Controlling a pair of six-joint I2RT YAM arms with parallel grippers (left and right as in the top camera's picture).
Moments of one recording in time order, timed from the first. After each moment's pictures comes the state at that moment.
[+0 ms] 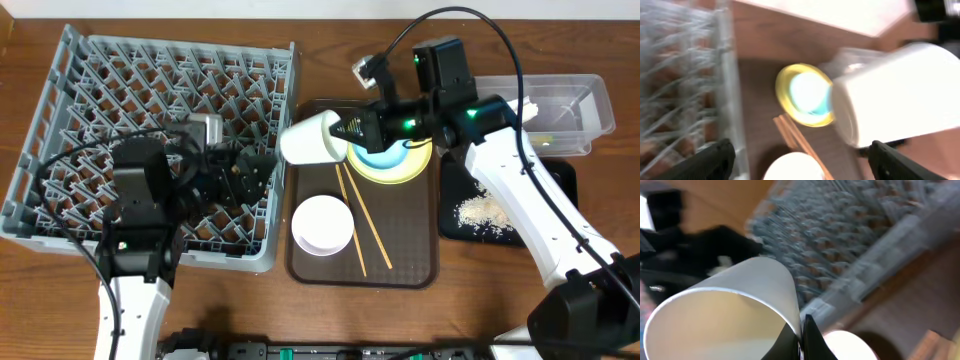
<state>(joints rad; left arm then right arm) 0.03 1.00 0.83 -0.39 0.75 -0.25 0.38 1.68 1.46 -0.56 -0.98 0.18</state>
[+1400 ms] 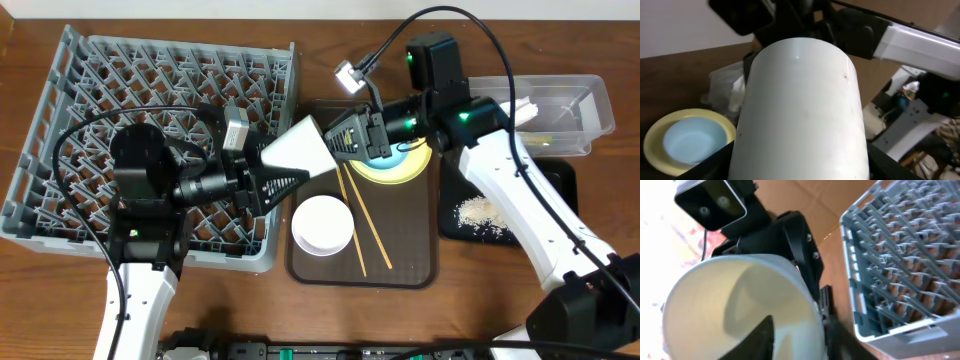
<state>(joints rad) -0.03 1.05 0.83 0.00 1.27 -0.30 0.40 1.68 1.46 -0.47 -1.37 0.28</state>
